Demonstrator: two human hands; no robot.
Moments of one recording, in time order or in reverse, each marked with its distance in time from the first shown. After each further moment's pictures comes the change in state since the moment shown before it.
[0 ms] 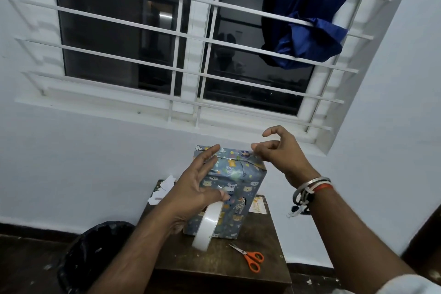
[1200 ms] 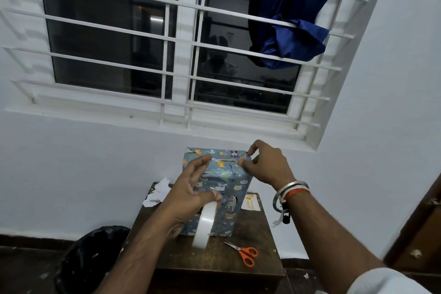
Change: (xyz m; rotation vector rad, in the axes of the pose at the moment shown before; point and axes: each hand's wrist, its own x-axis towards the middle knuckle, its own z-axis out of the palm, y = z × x) left_hand -0.002 -0.013 0.013 0.031 0.112 -0.019; right_hand -0.009 0.019 0.009 -0.732 0.058 0.011
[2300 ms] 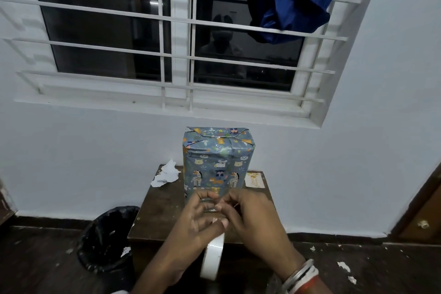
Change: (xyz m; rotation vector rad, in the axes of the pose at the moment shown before) left_hand -0.088 -0.057 0.018 0.039 -0.039 -0.089; right_hand -0.156 0.006 0.048 0.215 -0.028 -0.338
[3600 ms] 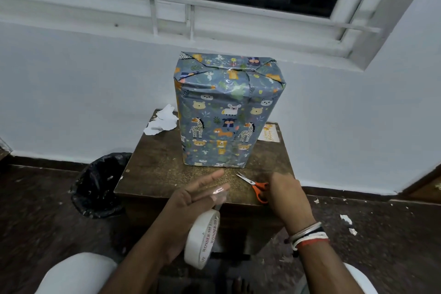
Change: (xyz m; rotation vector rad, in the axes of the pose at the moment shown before) left_hand 0.024 -0.083 -0.021 -0.169 0.032 -0.368; right_hand 0.003 0.170 0.088 -0.516 -0.343 0.363
